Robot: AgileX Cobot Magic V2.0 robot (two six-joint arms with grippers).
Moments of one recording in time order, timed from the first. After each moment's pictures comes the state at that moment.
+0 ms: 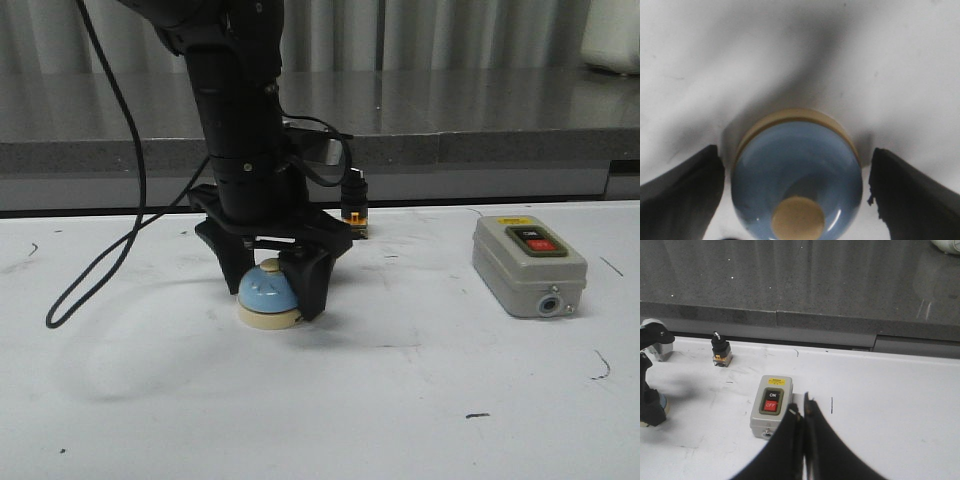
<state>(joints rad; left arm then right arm) -0.60 2.17 -1.70 -0.06 0.98 0.09 0.07 0.40 -0.56 0.11 0.50 -0.07</state>
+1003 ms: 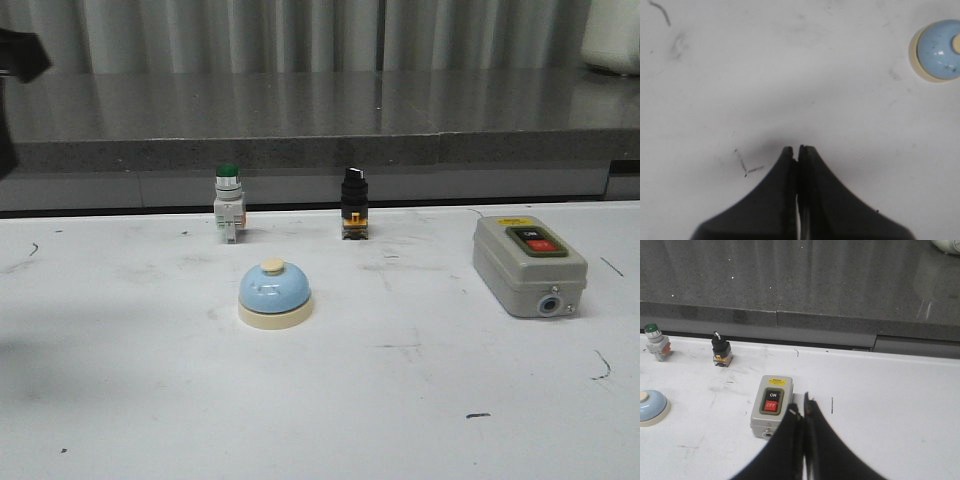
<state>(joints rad) -0.20 1.39 -1.06 -0.11 0.87 0.09 0.07 0.40 -0.56 0.11 0.50 -0.07</state>
